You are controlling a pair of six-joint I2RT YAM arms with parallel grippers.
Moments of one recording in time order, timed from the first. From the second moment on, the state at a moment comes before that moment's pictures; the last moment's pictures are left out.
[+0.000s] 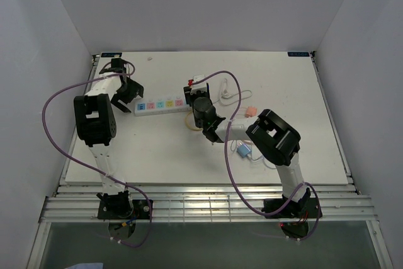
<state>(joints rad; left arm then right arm) 0.07 2.10 1.64 -0.76 -0.08 -0.87 0.92 2.06 1.19 0.92 0.71 -0.09</state>
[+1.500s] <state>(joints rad) -0.16 2.05 1.66 -1.02 -0.23 -1.11 0.92 1.99 1.02 1.05 0.71 -0.19</state>
